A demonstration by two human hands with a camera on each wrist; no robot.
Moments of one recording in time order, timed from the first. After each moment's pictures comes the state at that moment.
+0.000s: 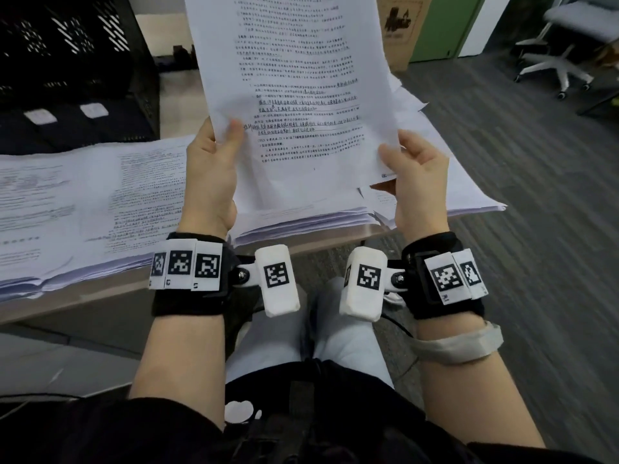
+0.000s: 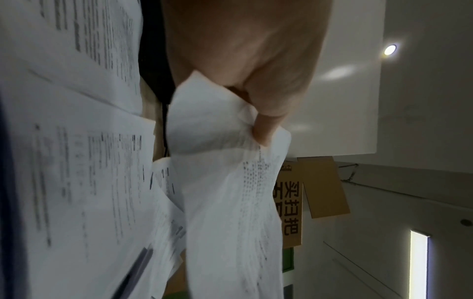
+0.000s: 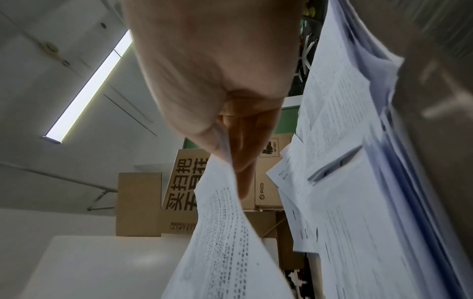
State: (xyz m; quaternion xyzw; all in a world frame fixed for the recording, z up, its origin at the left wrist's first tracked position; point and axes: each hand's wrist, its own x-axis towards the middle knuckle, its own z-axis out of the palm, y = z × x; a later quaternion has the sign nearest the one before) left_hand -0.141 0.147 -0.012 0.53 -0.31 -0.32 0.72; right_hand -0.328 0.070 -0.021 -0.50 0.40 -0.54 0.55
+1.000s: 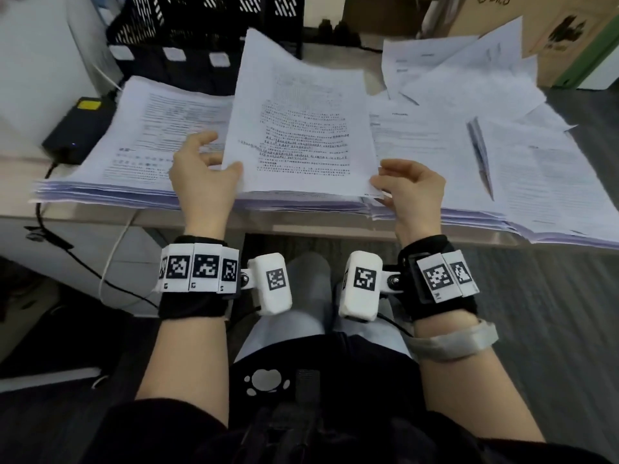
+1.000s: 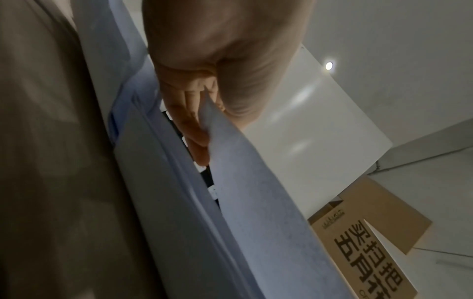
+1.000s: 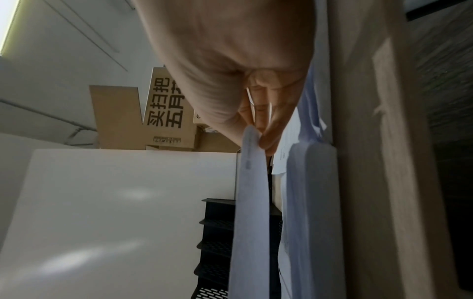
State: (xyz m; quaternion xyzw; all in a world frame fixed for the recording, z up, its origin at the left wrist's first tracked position) left_hand -0.003 0.298 -0.065 0.79 -0.19 -0.04 0.58; right_hand -0.182 0.149 -0.071 -0.52 0.45 -0.40 0.60
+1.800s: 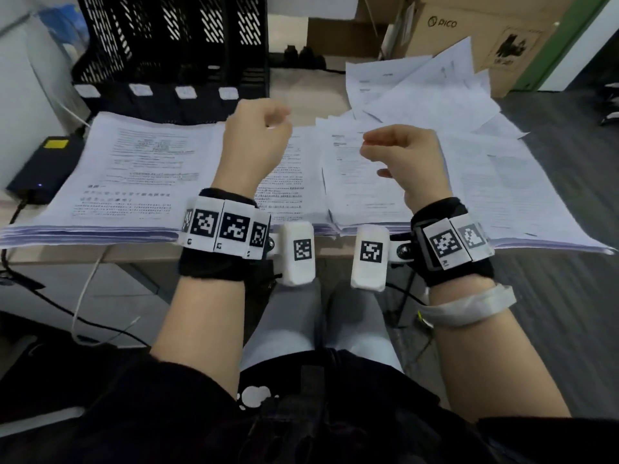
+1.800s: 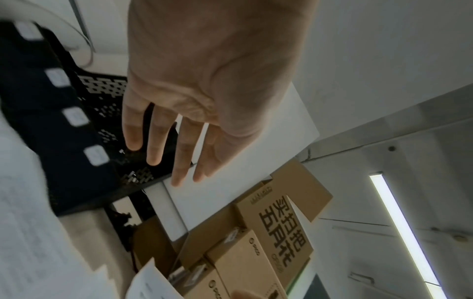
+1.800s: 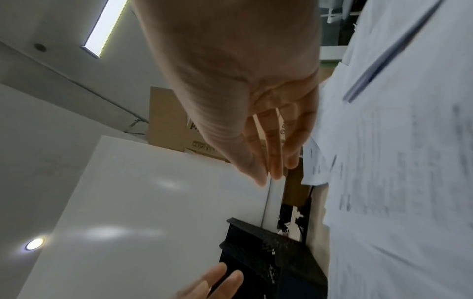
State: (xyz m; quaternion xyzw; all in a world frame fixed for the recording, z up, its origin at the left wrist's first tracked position) left_hand -0.033 0.209 0.006 0.77 -0.39 -0.11 0.49; right_hand -0.194 0.101 -0.009 -0.68 0.41 -0.35 0.49
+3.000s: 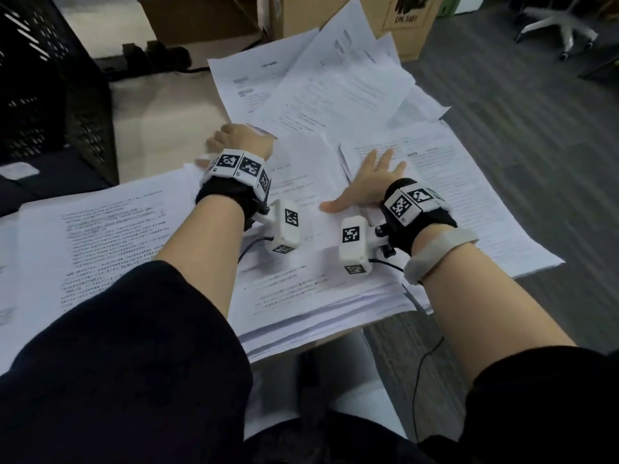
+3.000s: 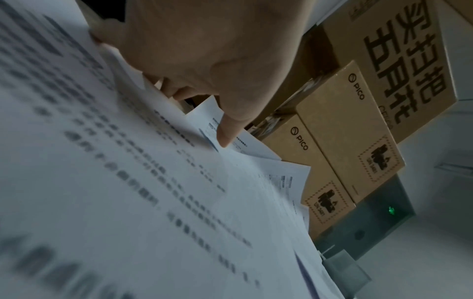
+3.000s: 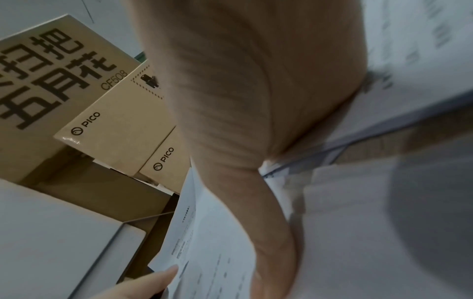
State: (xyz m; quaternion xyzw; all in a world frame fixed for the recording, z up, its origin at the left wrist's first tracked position) left_hand -0.045 -0.088 -0.077 0.91 -0.28 -0.23 0.19; right_hand -0.240 -0.097 -0.073 -0.70 0.64 0.18 0.27
